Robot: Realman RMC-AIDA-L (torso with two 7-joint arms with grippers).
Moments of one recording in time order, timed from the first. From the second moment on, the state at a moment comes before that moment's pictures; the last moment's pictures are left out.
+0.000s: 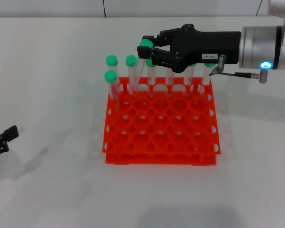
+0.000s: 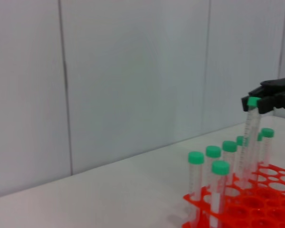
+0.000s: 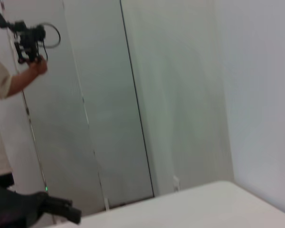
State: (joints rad) left arm 0.08 -2.08 0.78 1.12 1.62 1.57 -1.30; right arm 0.72 1.95 -1.60 -0.69 -1.14 -1.13 1.43
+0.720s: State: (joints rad) left arm 0.04 -2.08 0.72 1.02 1.69 1.53 -1.29; right arm 0.74 2.01 -1.46 -0.83 -1.48 -1.10 1.61
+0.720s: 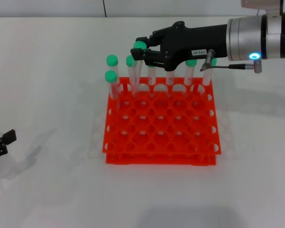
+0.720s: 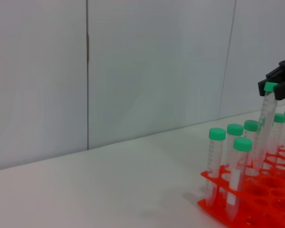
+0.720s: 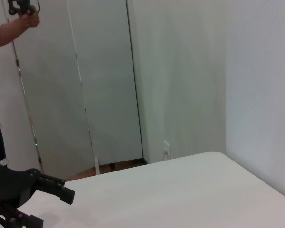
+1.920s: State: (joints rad) left arm 0.00 -2.08 0.71 0.99 1.70 1.50 -1.28; right arm 0.79 2.02 -1.58 -0.80 -1.55 -1.00 1.60
